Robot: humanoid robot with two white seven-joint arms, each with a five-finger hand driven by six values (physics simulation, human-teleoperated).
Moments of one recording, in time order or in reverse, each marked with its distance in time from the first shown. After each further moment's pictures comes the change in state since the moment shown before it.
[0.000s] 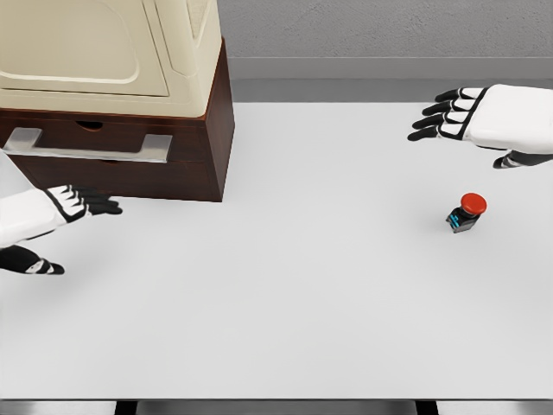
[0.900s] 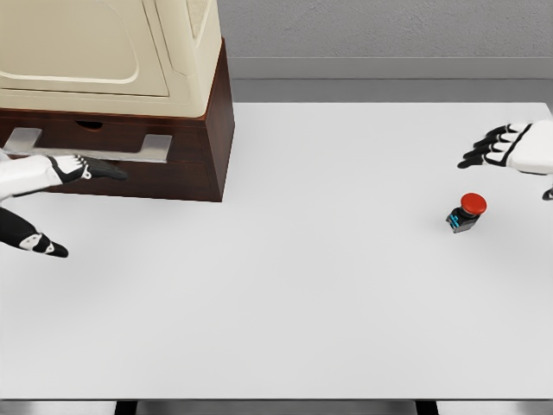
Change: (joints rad) left arm -0.480 0.046 -0.353 -0.008 0.534 -0.001 -0.313; right arm 0.067 -0.112 0.072 0.123 0.007 0.000 0.000
